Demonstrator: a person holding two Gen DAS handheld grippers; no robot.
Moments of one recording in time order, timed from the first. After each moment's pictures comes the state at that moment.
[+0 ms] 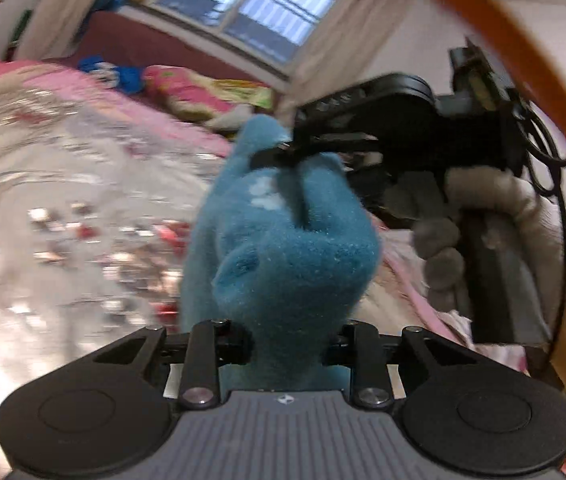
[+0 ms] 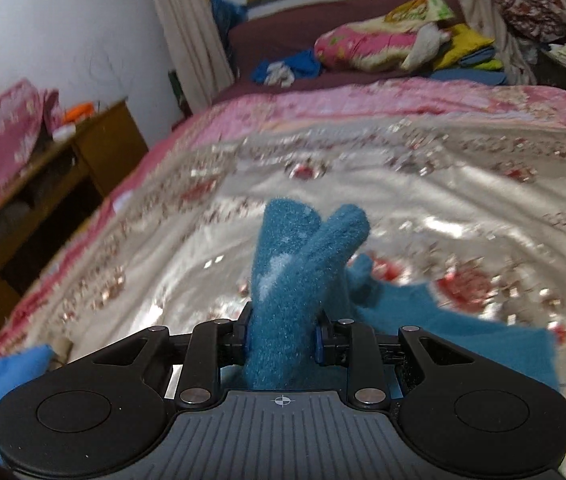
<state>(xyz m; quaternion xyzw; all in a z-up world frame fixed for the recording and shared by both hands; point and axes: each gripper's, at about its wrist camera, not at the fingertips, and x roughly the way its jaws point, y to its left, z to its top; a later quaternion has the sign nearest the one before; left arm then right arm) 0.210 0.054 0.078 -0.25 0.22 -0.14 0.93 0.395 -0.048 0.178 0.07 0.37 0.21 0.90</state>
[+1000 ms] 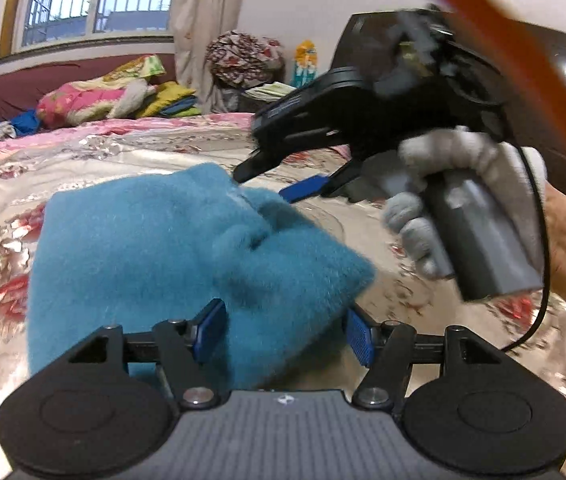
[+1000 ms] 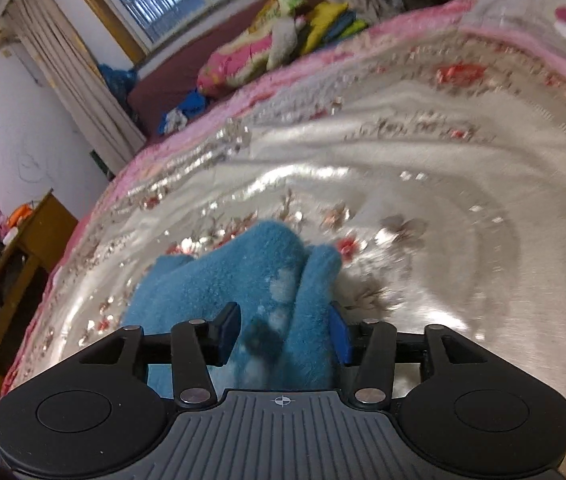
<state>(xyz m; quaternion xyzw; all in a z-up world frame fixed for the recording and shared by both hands) 0.206 -0.138 0.032 -0.02 0.27 -0.21 0.94 0.363 -0.302 0.065 0.22 0.35 0.12 0.90</state>
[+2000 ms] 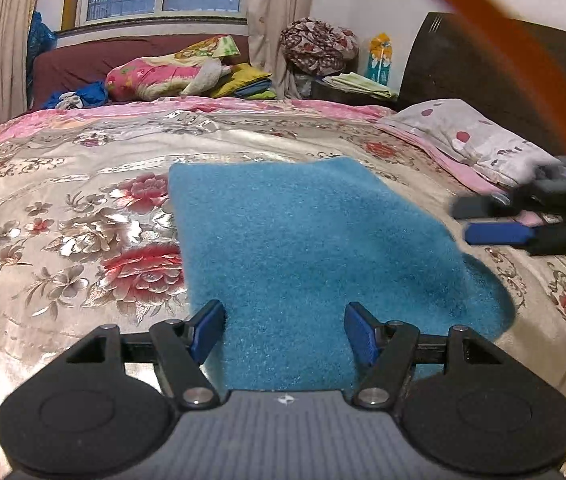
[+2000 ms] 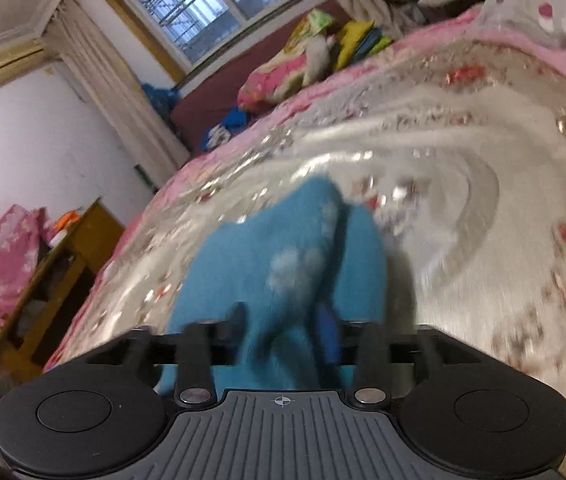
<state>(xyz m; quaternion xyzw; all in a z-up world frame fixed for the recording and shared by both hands) 0.230 -0.056 0.026 -0.03 0.30 -0.12 0.95 0.273 -0.304 0.061 0.25 0.31 0.16 0.90</state>
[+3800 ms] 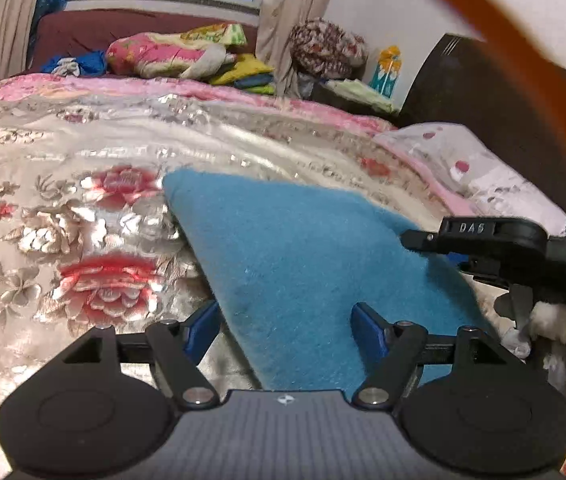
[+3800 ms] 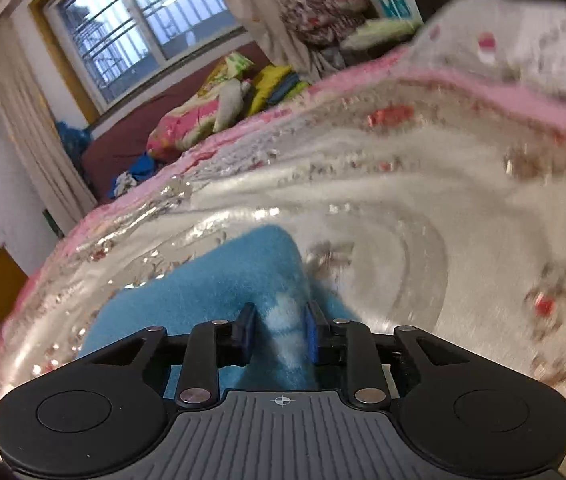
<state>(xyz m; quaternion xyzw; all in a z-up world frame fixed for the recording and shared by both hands) 0.274 -0.060 0.036 -0.11 0.30 -0.14 0.94 0.336 -0.305 0.035 0.21 0.27 0.01 0.94</state>
